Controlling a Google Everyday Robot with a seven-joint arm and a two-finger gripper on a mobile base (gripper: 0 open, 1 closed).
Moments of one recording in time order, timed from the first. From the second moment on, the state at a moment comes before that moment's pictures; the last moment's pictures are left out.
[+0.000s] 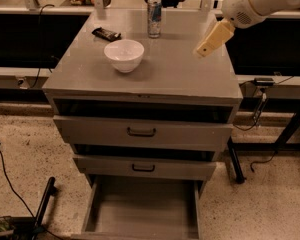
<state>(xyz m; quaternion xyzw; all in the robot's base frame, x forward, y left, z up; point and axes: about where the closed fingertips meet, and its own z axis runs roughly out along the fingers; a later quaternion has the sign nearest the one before) 0.662 -0.150 1.001 -0.55 0.70 -0.04 0.45</state>
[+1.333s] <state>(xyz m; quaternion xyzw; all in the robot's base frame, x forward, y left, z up) 0.825 -0.162 0.971 -0.34 0.69 -0.01 0.64</state>
